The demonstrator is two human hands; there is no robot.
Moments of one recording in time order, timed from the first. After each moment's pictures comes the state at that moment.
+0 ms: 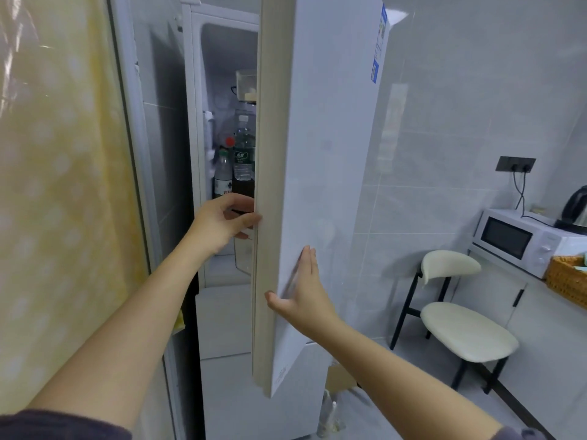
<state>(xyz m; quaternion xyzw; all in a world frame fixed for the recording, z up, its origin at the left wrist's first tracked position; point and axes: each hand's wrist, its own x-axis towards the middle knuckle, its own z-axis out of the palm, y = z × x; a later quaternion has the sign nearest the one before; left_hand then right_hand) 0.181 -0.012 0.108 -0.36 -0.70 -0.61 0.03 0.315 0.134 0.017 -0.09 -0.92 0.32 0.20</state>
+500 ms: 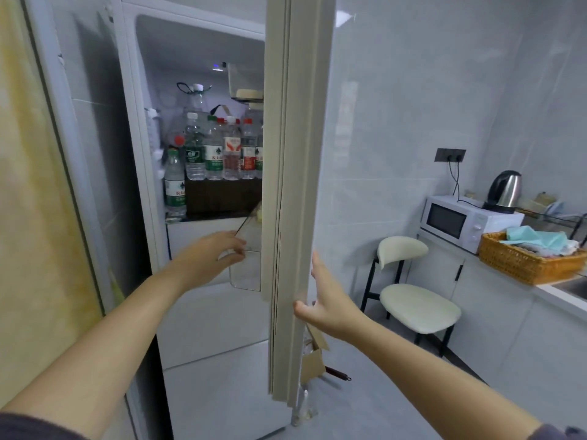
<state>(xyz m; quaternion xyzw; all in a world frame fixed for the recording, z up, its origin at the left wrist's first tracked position) 0.188 0.026 0.060 -0.49 -0.83 -0.27 0.05 0.397 0.204 0.017 -0.11 -0.92 0.33 0.19</state>
